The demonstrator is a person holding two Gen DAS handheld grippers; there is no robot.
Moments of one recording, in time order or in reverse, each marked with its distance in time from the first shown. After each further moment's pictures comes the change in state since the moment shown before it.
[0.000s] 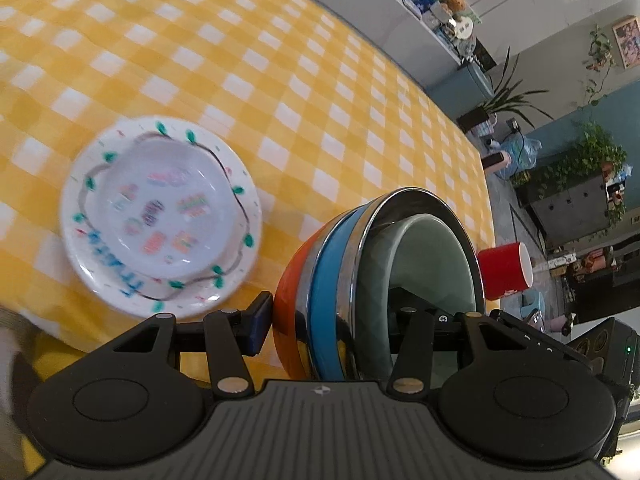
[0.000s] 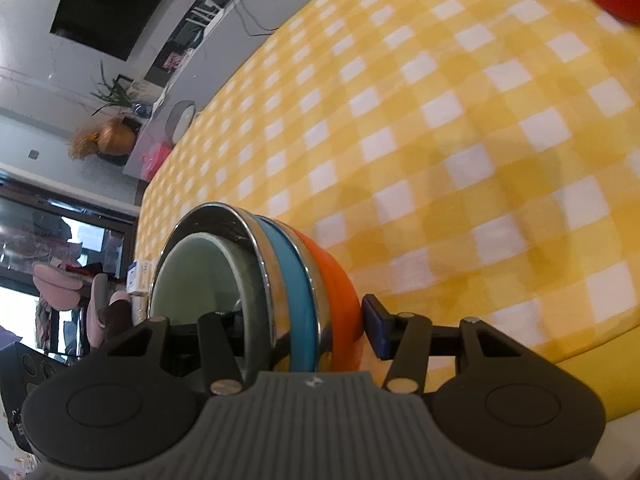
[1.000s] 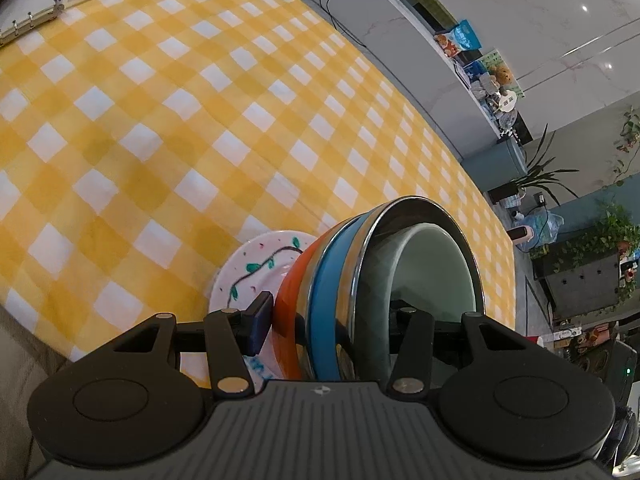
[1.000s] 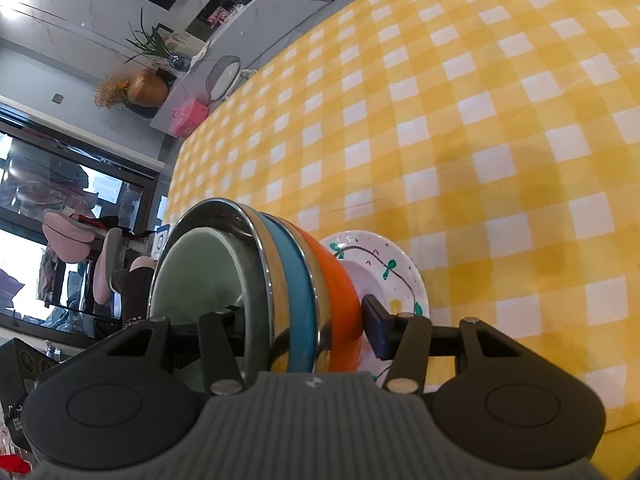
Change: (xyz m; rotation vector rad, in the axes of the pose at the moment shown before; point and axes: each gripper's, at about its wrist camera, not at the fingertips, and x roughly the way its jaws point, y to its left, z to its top) left arm -0.040 0.088 0.054 -0.154 -0.119 0.040; right arm 0.096 0.112 0.002 -0.136 0.086 0.038
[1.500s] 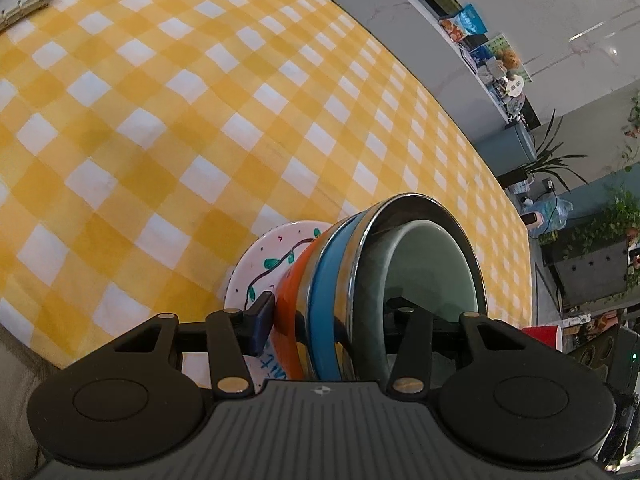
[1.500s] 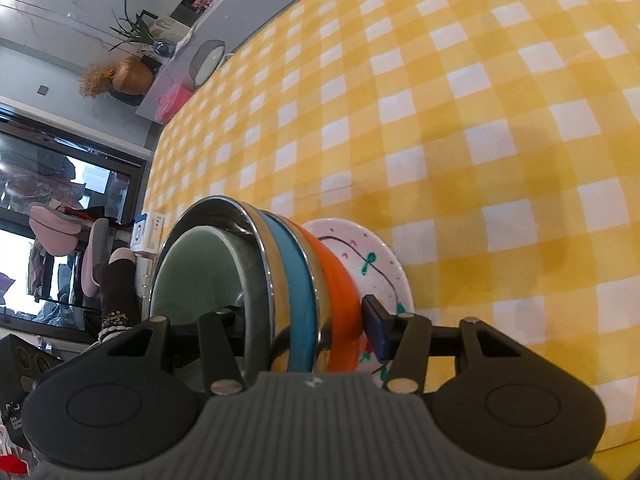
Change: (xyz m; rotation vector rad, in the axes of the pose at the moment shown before) left arm 0.018 0.010 -0.002 0.027 0.036 0.022; right arm 0.026 -0.025 0.000 0.016 0.045 -0.028
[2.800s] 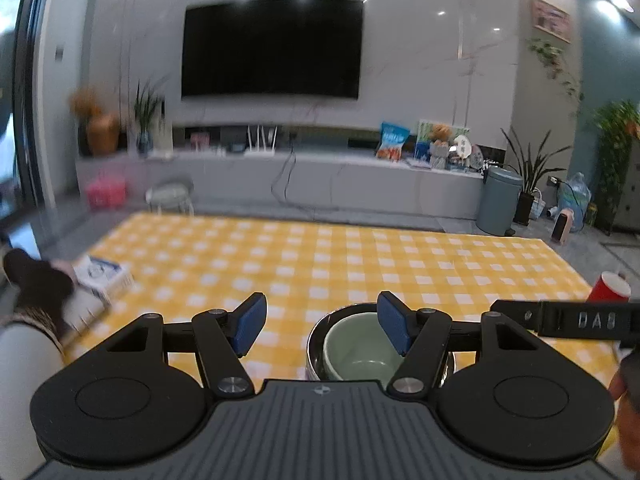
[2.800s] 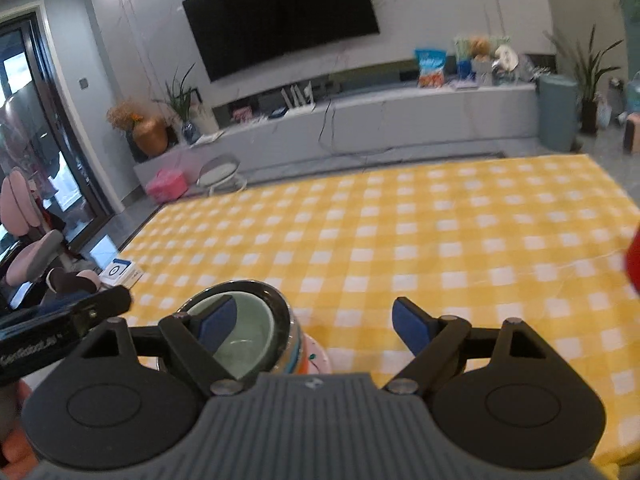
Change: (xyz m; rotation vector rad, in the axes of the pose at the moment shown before) left arm -0.118 -0.091 -0.108 0.642 -0.641 0.223; right arm -0.134 0.047 -0.079 -0.448 -0.539 -0.217
